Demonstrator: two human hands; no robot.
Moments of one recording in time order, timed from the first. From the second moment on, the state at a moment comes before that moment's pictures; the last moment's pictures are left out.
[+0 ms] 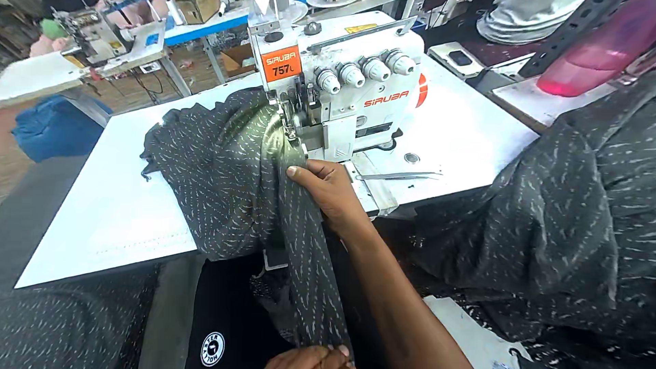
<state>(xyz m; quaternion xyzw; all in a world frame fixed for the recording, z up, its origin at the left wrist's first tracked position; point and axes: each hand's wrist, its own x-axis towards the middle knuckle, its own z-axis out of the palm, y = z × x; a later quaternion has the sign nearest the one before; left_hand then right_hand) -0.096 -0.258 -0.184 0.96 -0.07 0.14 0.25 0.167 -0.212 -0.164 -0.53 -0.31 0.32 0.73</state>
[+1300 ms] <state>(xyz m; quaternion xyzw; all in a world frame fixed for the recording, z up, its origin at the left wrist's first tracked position) 0.073 -0.088 -0.097 0.95 0.01 0.29 -0.08 0.138 -0.199 -0.180 -0.28 -0.22 0.48 0.80</state>
